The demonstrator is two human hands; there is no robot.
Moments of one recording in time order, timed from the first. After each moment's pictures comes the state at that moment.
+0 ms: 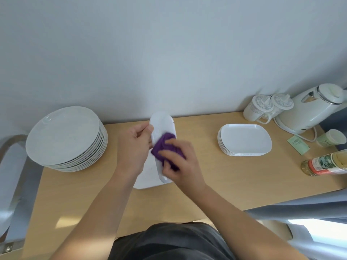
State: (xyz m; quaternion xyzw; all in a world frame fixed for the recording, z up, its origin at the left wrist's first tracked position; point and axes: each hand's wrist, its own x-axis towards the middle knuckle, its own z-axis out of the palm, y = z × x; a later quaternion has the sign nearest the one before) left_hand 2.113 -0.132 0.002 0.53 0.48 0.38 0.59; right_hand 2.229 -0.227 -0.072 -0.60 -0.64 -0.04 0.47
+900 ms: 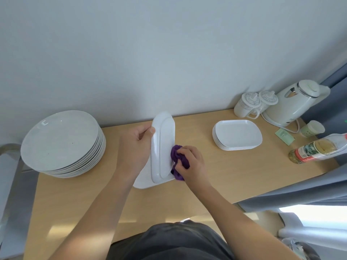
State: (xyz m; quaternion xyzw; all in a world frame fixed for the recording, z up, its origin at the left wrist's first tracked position) left_hand 2.089 -0.129 -0.001 0.64 0.45 0.32 0.53; right_hand 2.233 -0.249 -0.109 -0.78 -0.48 0.10 0.39
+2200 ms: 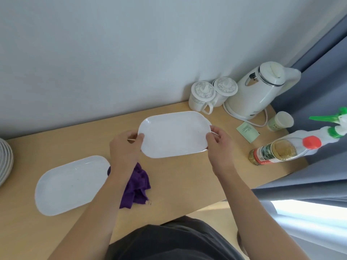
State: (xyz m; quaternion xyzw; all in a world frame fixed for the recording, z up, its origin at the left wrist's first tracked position) left_hand 2.323 -0.178 -0.076 0.66 0.58 0.23 0.42; right_hand 2.512 -0.320 -0.073 -0.79 -0.14 0.26 0.54
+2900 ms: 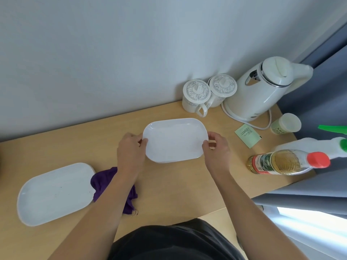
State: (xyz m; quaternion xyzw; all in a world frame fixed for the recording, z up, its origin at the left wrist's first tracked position) left_hand 2.382 -0.178 -0.124 0.74 0.57 0.12 0.33; right_hand 2.569 -0.323 -0.130 -0.86 -0.18 0.22 0.42
